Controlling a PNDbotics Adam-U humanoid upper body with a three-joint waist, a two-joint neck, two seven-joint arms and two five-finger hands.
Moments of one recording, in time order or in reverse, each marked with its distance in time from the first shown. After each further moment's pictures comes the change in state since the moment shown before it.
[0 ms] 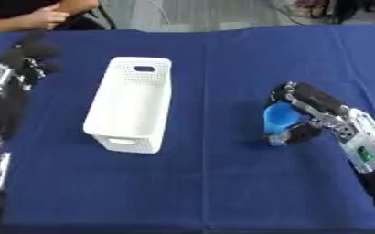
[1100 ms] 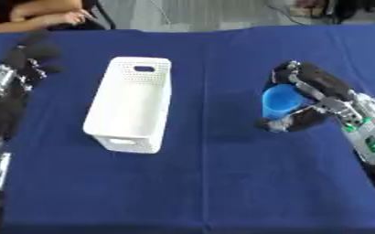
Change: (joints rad) left arm 0.000 0.000 -0.001 0.000 -0.009 -0.001 -0.017; right arm -0.025 -0.039 -0.003 -0.202 -0.137 0.047 0.004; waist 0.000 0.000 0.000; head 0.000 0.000
